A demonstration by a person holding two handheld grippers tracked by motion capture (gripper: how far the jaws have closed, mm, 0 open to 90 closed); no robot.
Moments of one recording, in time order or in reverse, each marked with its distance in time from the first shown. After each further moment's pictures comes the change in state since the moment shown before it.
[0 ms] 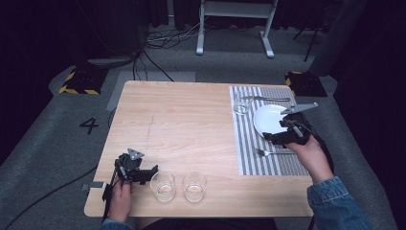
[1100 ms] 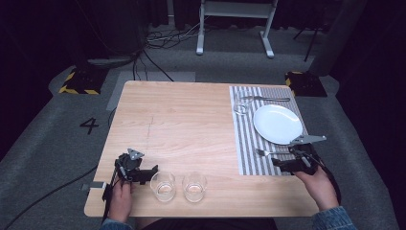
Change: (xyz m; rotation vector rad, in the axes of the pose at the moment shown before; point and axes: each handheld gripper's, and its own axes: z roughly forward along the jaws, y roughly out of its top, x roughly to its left) left arm 0.000 0.000 0.000 0.000 0.000 0.000; right arm 0.001 -0.094 0.011 0.021 -0.021 0.063
